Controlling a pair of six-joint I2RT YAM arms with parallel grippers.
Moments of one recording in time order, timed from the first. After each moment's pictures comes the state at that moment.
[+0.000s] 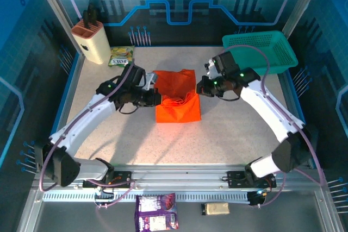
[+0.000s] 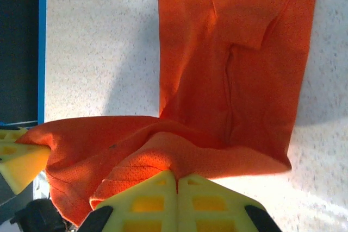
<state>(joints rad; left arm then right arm) -0.43 1.36 1.24 -0.81 0.39 -0.46 0.44 1.50 1.44 -0.90 -0.38 0.56</state>
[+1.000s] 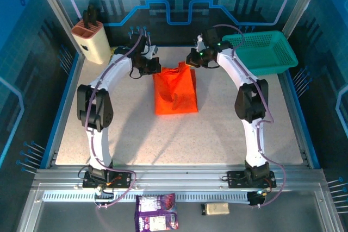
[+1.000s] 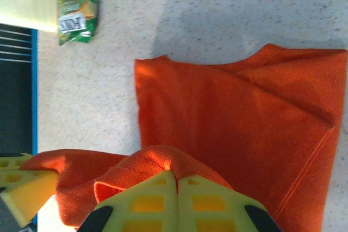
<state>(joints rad) -0.21 2.06 1.85 -0.83 0.42 -0.30 0.31 2.27 2.15 -0.83 -0.45 0.52</state>
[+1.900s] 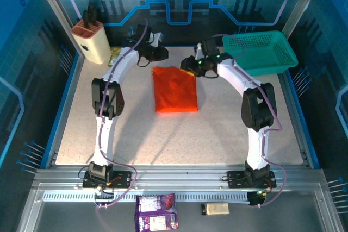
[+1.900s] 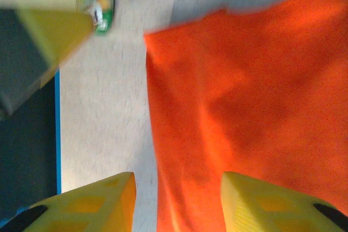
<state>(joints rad) -0.21 2.38 2.28 -0.77 0.48 -0.30 0.38 2.04 1.72 -0.54 -0.48 0.67</state>
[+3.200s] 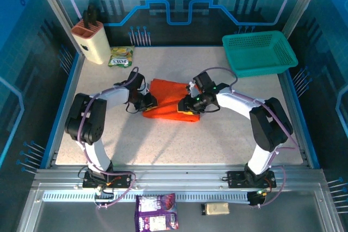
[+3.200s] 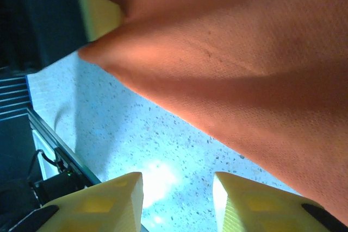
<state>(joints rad) -0.23 1.78 1.05 -0.45 0.44 -0.57 0.53 1.75 1.14 -0.49 -0.58 0.60</state>
